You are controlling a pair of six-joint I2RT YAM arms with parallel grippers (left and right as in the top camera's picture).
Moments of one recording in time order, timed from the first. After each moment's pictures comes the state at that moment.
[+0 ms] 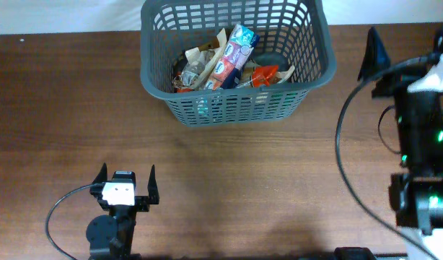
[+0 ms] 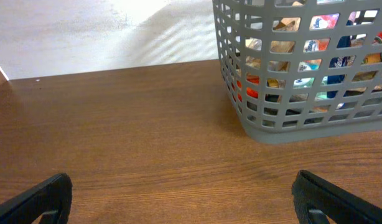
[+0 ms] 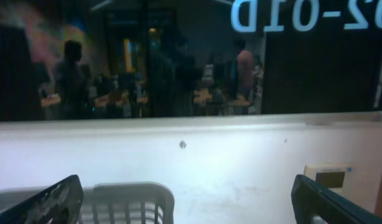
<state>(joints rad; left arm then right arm) 0.04 0.02 0.09 -0.27 0.05 0.09 -0.03 0.94 1.10 0.06 -0.04 0.02</state>
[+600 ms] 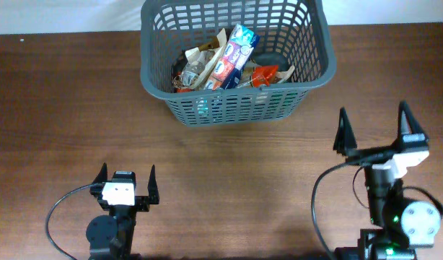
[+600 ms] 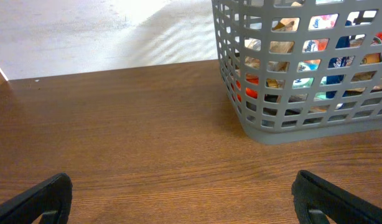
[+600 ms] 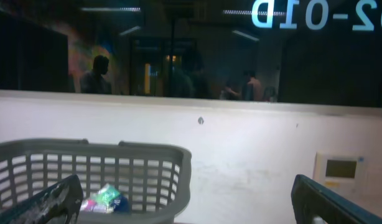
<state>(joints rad) 0.04 0.02 0.09 -0.26 0.06 0.09 -0.03 0.47 0.42 0.39 -0.12 -0.01</state>
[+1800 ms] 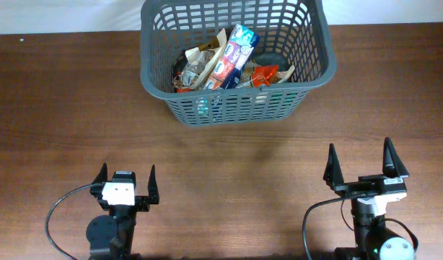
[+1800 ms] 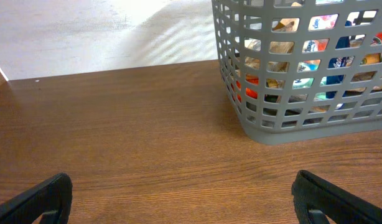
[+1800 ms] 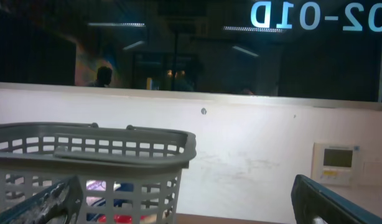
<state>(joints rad) 0.04 0.01 0.09 -0.26 0.06 0.09 -0.03 0.06 0.08 0.39 -0.12 -0.01</state>
